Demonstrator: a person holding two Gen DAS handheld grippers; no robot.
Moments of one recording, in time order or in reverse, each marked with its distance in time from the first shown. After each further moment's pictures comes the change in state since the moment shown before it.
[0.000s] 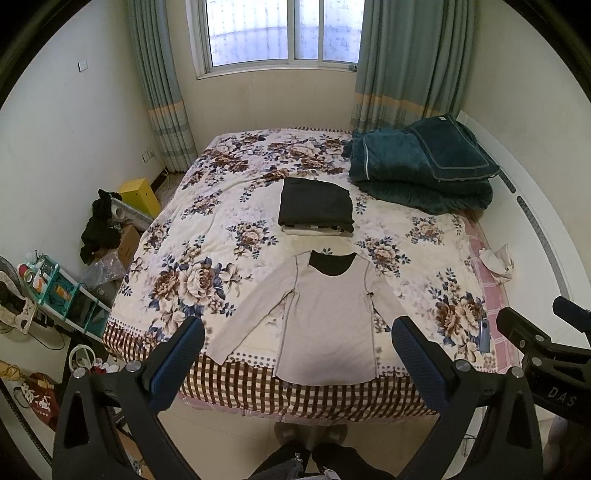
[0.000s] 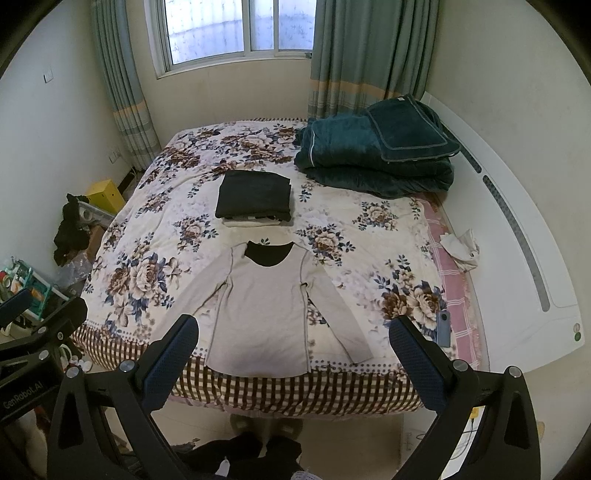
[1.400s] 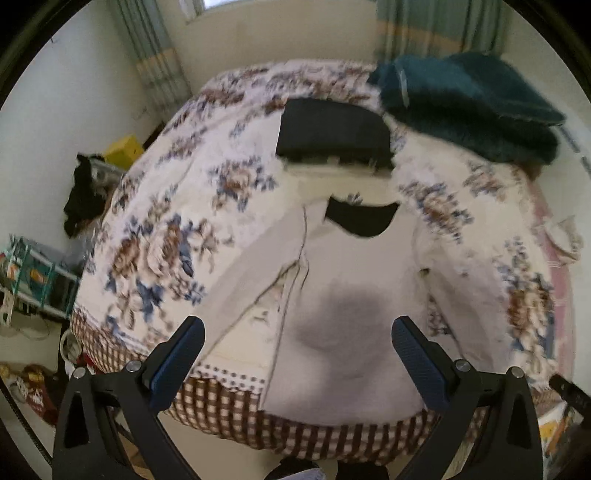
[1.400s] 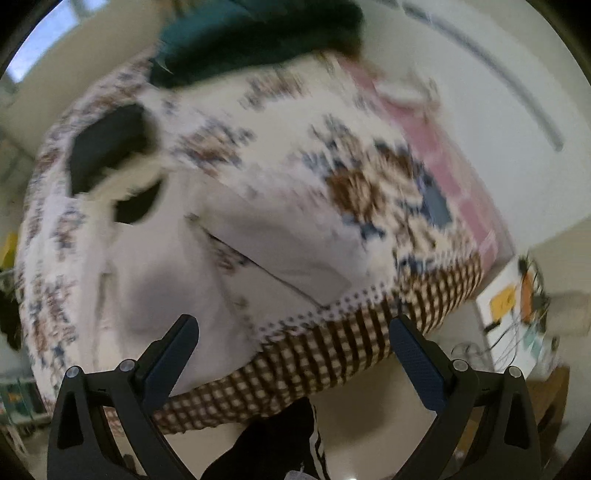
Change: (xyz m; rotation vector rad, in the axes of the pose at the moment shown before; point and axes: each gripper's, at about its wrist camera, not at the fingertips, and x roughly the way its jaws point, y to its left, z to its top) left arm 0.343 -0.035 -0.040 -0.004 0.190 0.110; right arm 0.347 -0.149 -0.087 0.498 0.376 -0.165
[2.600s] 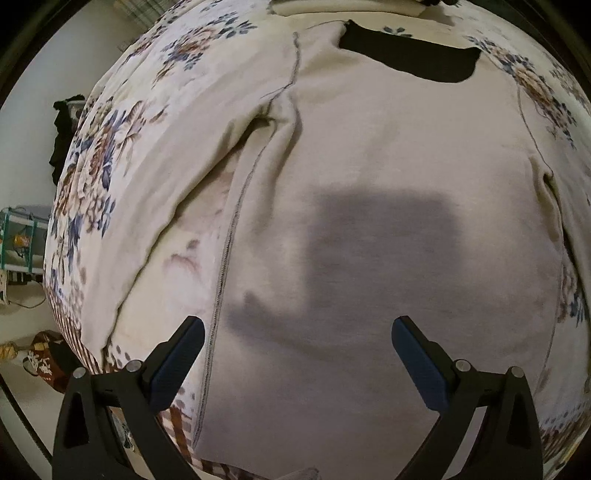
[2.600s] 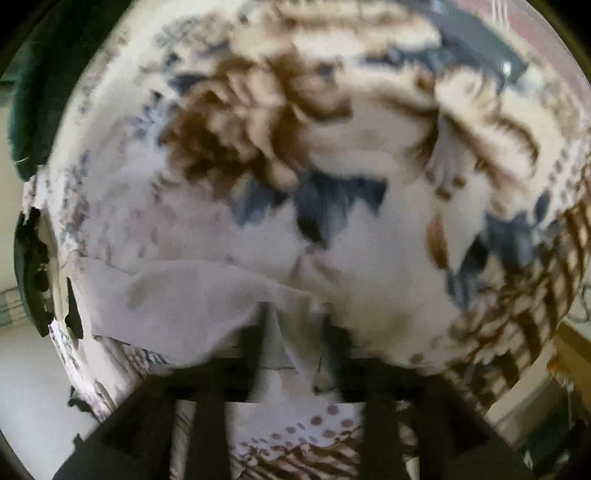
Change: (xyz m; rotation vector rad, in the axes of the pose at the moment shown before) left arm 0.256 -0.049 -0.064 0.008 0.313 0.118; right arm 0.449 -0.236 0.050 0.508 0.298 0.327
